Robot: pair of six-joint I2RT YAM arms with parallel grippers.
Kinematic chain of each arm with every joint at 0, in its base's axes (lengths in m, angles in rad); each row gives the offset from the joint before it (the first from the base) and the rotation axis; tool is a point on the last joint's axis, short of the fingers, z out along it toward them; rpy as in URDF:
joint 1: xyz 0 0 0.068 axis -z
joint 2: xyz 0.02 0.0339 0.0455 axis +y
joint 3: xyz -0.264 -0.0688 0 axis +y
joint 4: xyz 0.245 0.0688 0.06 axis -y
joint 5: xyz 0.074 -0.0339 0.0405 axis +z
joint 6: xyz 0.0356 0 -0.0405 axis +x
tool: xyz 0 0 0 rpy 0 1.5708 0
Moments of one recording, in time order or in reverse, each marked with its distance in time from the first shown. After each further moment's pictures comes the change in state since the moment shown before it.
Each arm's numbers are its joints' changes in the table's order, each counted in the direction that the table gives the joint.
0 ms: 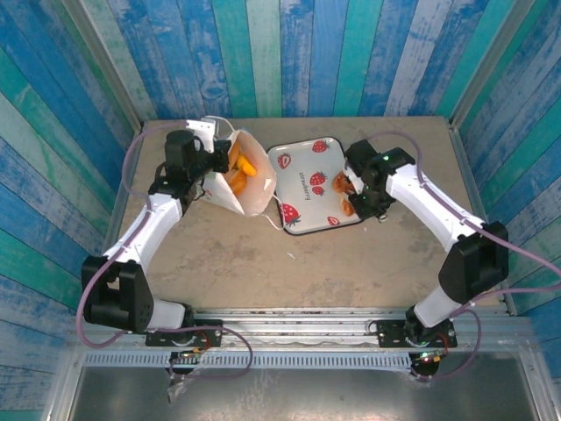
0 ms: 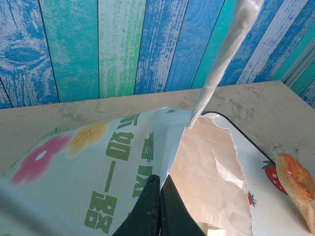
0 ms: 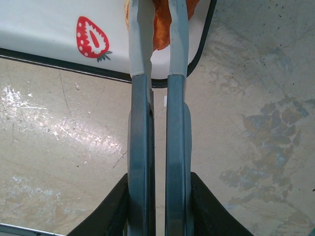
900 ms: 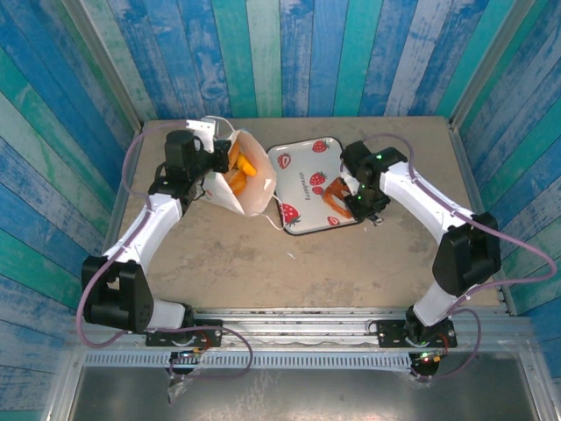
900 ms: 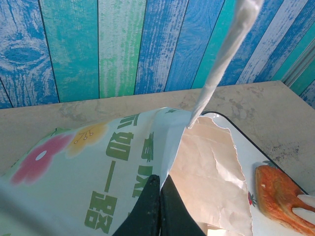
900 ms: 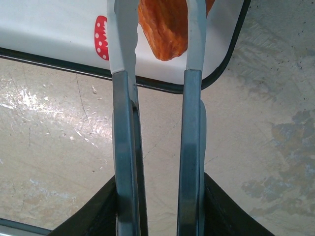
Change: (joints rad) left arm 0.000 0.000 0.000 0.000 0.000 0.000; right arm 0.000 0.056 -0.005 0.018 0.076 0.009
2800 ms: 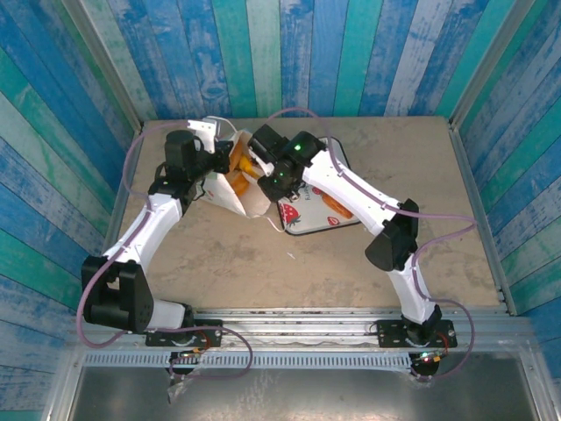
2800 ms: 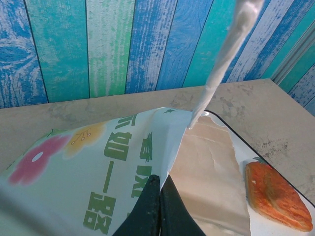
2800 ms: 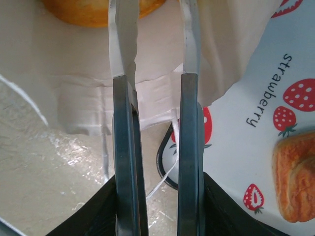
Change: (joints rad) left arm 0.000 0.000 0.000 0.000 -0.043 -0.003; right arm -0.394 0.504 -0.883 -0.104 -0.015 0.169
